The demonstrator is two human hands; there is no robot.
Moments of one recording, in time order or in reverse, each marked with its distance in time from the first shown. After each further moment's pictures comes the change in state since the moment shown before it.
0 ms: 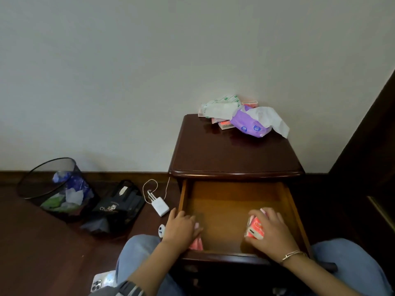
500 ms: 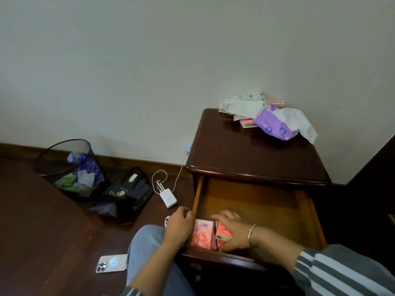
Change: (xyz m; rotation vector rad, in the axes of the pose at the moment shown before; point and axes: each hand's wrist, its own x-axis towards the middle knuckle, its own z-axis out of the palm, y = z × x) left_hand -0.011 -0.027 0.013 -1.057 0.150 -0.614; right_hand 0.071 -0.087 0.046 -0.034 -0.694 -0.335
